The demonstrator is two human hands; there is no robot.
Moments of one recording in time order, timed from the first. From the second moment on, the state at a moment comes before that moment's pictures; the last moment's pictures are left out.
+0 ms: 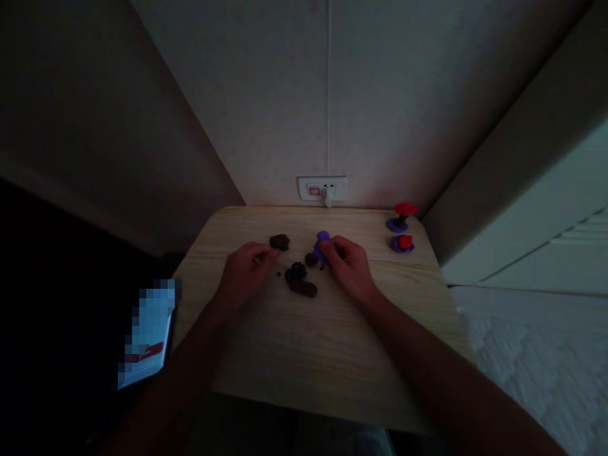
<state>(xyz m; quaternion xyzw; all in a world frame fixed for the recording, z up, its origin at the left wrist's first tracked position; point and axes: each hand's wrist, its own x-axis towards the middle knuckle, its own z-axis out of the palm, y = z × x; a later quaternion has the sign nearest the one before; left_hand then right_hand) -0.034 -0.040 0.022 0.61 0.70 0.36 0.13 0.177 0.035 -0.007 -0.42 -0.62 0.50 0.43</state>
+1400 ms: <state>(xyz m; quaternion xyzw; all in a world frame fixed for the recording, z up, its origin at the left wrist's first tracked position) 0.001 -0.018 0.041 0.46 0.49 0.60 0.43 0.175 0.003 0.030 -0.34 -0.63 0.48 0.52</state>
